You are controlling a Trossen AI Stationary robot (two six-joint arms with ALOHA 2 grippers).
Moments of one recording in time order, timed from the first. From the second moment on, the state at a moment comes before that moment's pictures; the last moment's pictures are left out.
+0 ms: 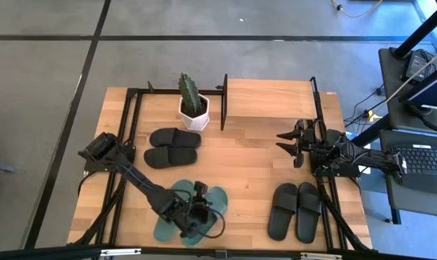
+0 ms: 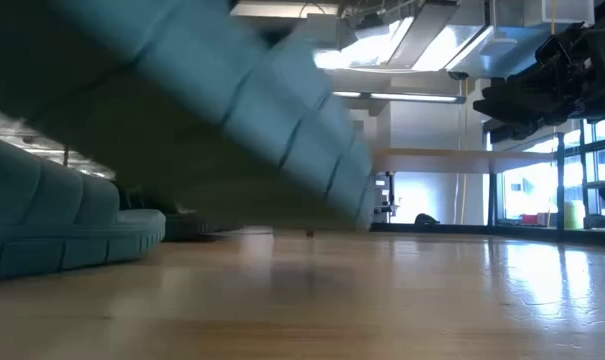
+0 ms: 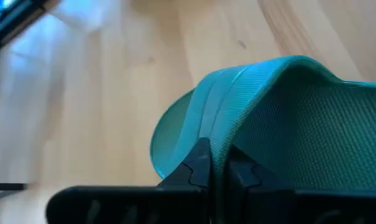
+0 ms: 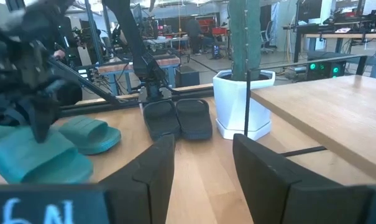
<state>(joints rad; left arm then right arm) -0.64 1.89 1.33 -0.47 -0.63 -0.15 -0.17 0.00 0.01 0.02 -0.02 0.10</state>
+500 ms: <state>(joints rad) -0.44 1.89 1.76 -1.00 -0.95 -0.10 -0.17 0.00 0.01 0.13 -0.02 0.09</state>
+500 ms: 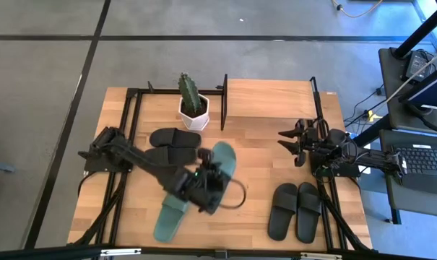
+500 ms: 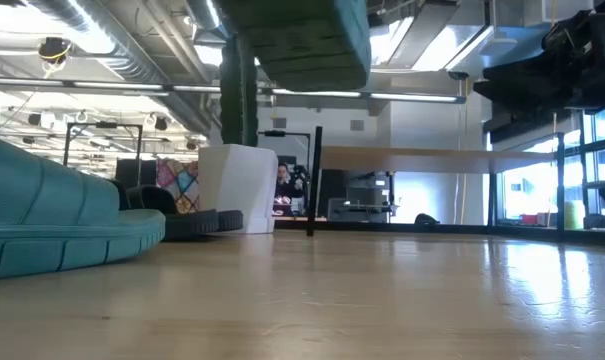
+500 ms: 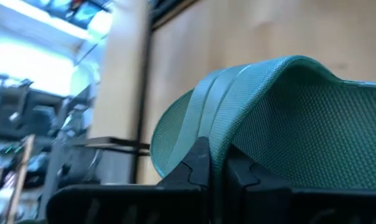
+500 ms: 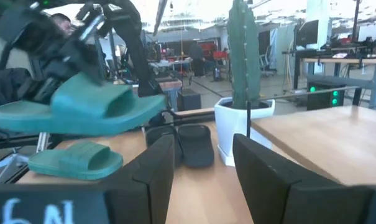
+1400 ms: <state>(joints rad) -0.15 1.89 1.77 -0.69 -0.96 0.25 -0.09 0.47 0.48 -0.15 0.13 -0.22</state>
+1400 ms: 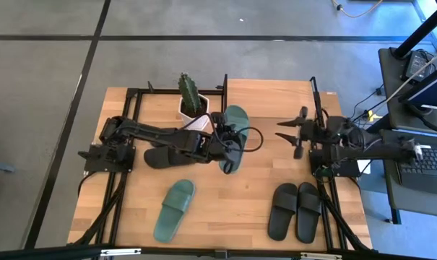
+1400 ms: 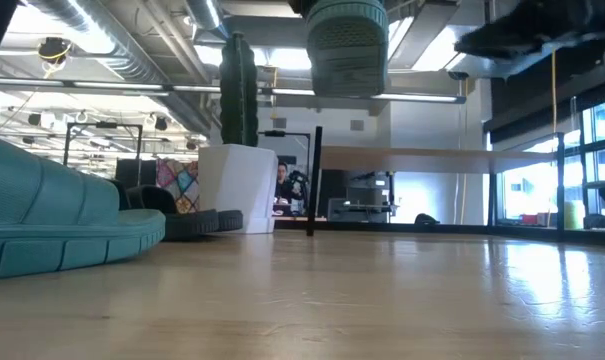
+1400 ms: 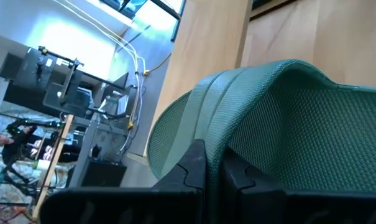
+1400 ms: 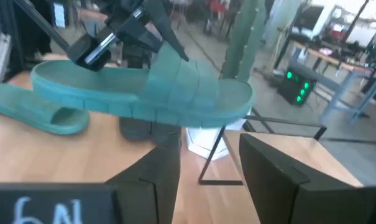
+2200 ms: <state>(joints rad) -0.12 1.89 1.77 -0.62 -0.99 0.19 0.32 1.34 1.18 -0.47 0.92 -0.16</state>
